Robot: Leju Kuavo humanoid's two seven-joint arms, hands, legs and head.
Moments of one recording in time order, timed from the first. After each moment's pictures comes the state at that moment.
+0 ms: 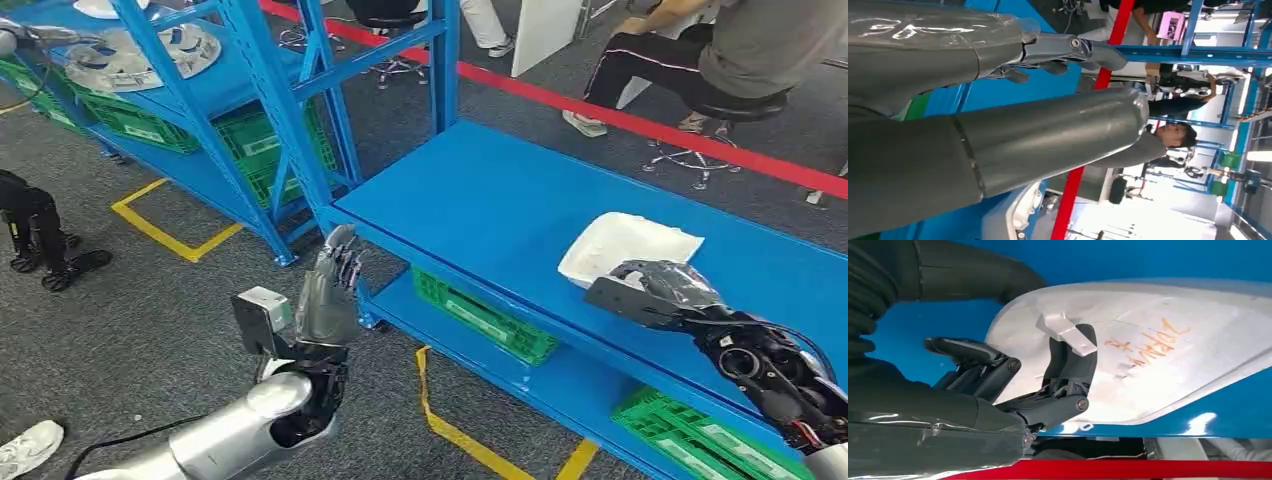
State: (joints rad) left arm -0.20 0.15 -0.62 -1.59 0.41 0.54 -0.52; right arm -0.69 -0.25 0.93 -0.97 0.33 0.03 -0.06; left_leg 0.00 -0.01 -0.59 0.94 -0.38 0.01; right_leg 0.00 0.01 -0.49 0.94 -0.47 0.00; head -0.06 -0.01
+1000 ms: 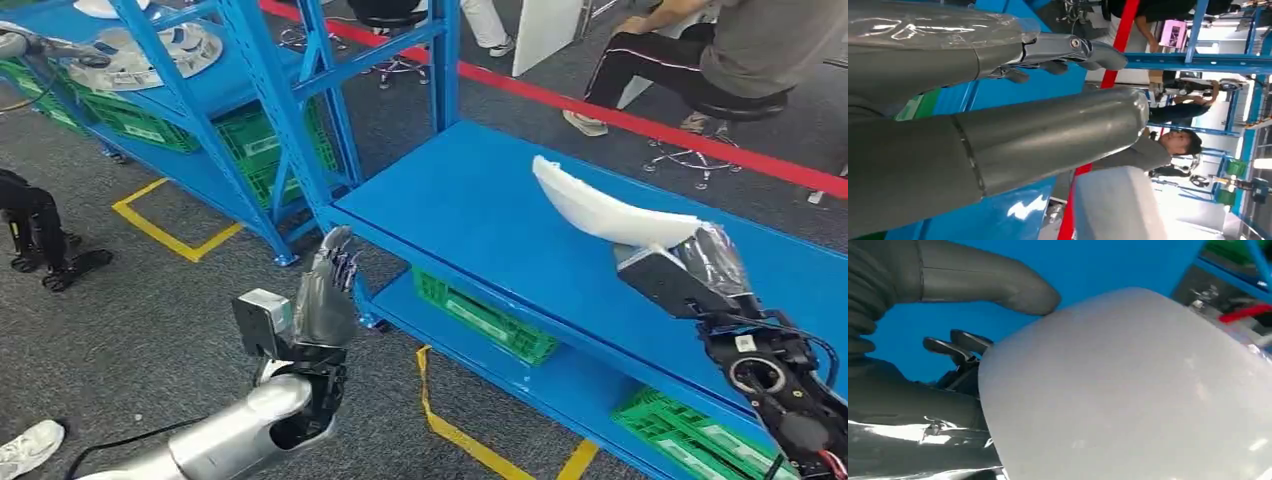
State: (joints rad) left arm -0.19 0.15 -0.62 -1.59 0.40 0.58 -0.52; right arm -0.57 -0.25 0.78 -1.42 0.23 -0.22 -0.10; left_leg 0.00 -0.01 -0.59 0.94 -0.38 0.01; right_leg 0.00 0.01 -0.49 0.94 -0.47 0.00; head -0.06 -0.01
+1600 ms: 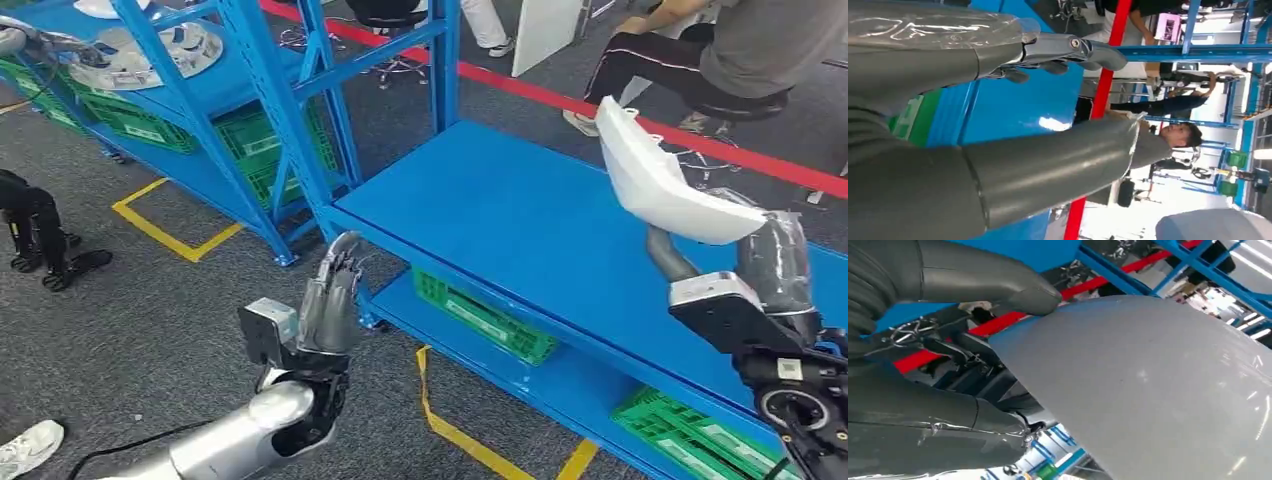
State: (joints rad) left arm -0.17 0.14 -0.62 -1.59 0.34 0.56 -0.51; right arm -0.48 -0.25 0.70 -1.75 0.34 -0.31 -0.11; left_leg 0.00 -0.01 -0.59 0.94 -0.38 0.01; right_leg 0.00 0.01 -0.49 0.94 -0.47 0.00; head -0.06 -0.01
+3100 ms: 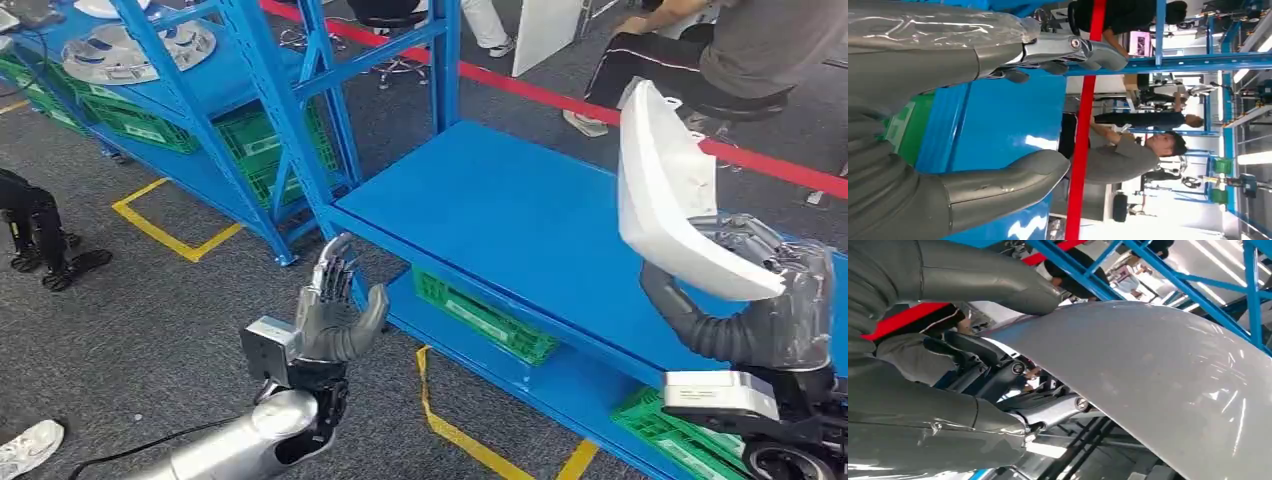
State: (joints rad) left arm -0.14 0.13 -0.62 -1.59 0.24 0.62 -0.56; right arm -0.38 -0.25 0.76 -1.96 0.47 -0.44 -0.13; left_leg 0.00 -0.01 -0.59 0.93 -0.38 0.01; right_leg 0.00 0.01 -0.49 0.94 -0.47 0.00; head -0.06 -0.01
